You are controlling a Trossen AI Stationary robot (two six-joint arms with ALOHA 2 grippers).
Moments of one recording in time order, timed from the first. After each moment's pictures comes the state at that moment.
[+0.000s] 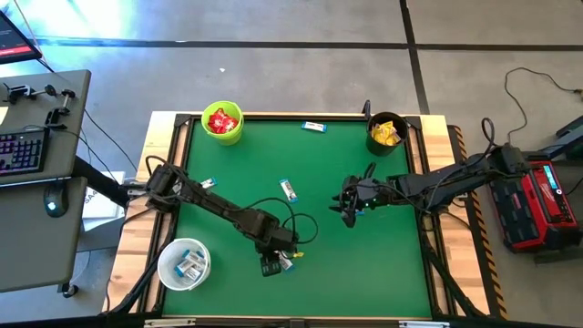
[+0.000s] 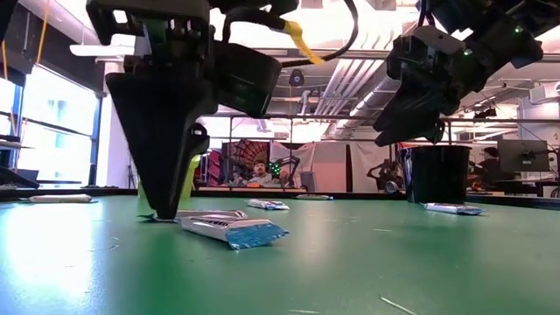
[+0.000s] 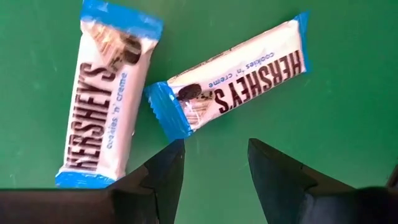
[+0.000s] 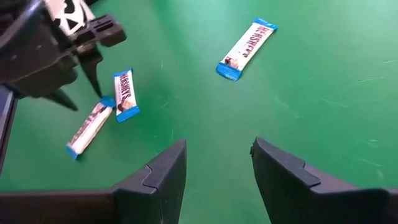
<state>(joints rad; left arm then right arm) -0.34 2.01 1.37 -0.72 0.19 -0.60 0.12 1.23 0.52 0.06 0.14 0.57</state>
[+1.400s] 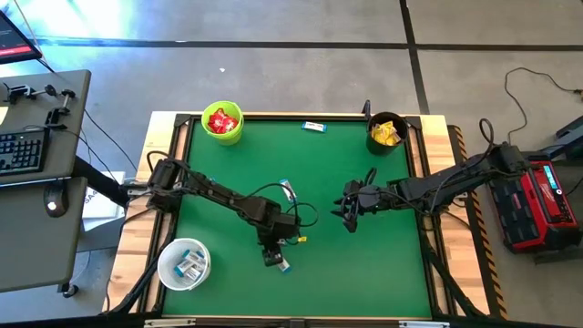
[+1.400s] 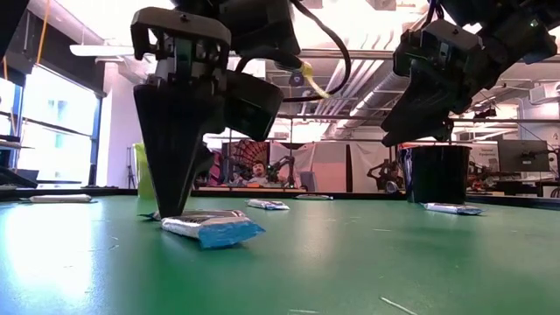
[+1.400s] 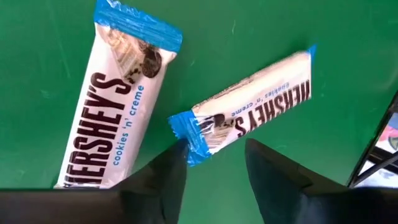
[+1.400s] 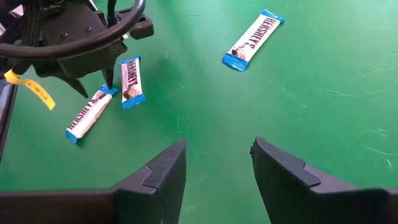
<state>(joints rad) -0.24 2.01 1.30 -0.65 0.38 -0.56 0.19 1.23 0.52 0.04 0.20 0.59</state>
